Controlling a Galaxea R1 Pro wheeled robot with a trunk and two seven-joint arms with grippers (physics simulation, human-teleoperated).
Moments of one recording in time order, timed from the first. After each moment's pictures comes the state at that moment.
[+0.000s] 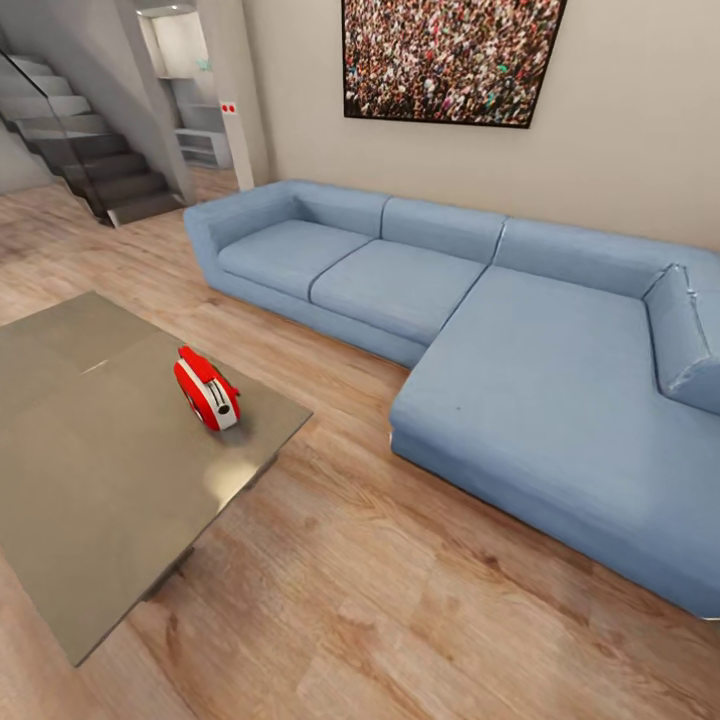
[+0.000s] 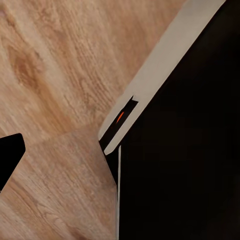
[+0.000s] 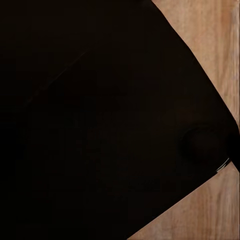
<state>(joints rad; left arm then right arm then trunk) 0.01 0.10 0.55 -0.09 0.07 -0.16 -0.15 -0.04 0.06 0.09 -0.13 0.82 -0.24 -0.11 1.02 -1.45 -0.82</state>
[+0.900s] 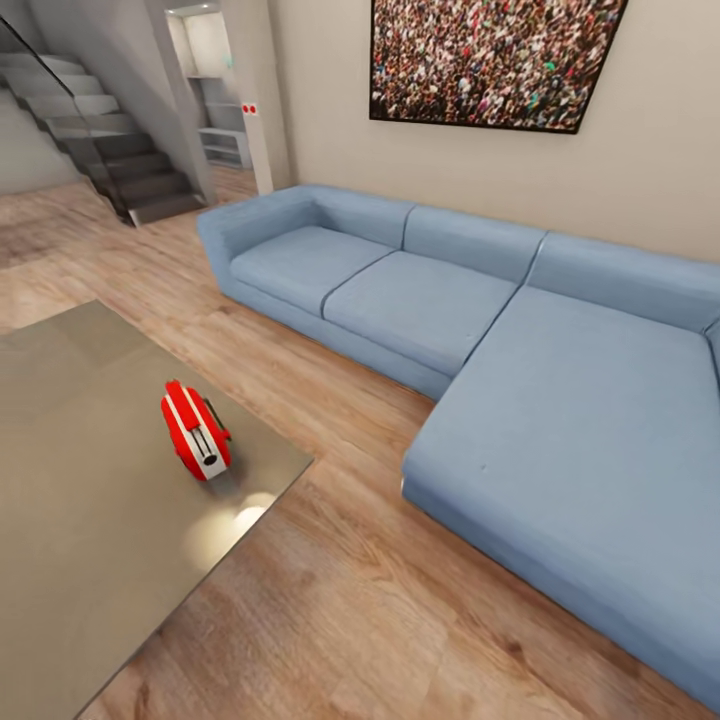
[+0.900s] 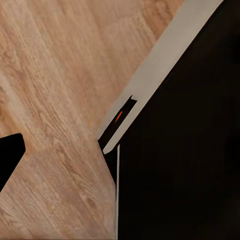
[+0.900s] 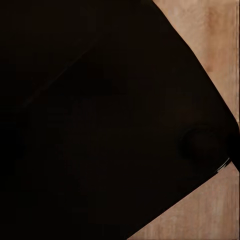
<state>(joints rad) 0.01 0.09 0.55 -0.09 0.07 -0.16 -0.15 -0.04 0.06 0.09 -0.13 0.82 -0.24 -0.11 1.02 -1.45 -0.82</state>
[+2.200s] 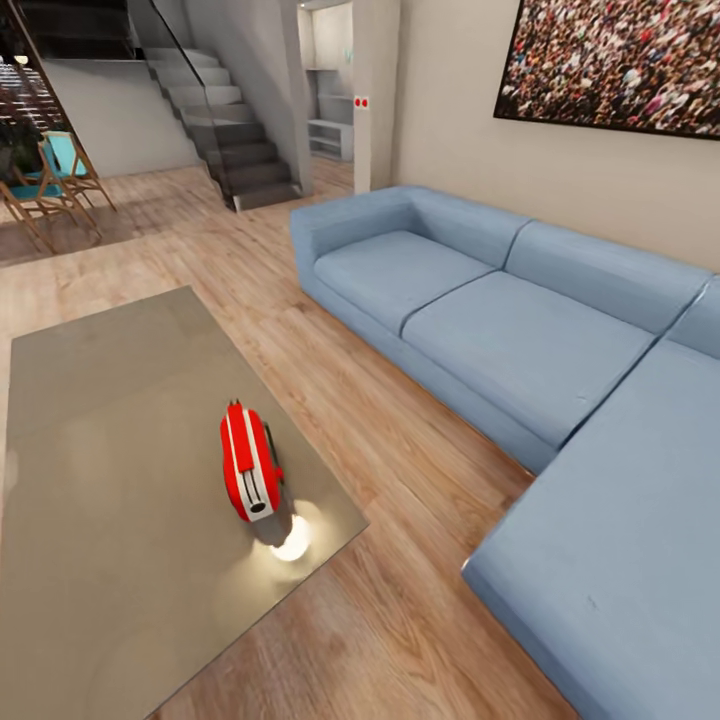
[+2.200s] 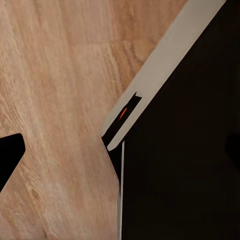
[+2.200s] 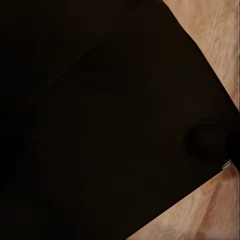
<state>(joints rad) 0.01 0.10 0.55 -0.09 0.07 -0.16 -0.15 -0.04 0.06 0.09 -0.13 0.82 -0.24 -0.11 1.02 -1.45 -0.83</state>
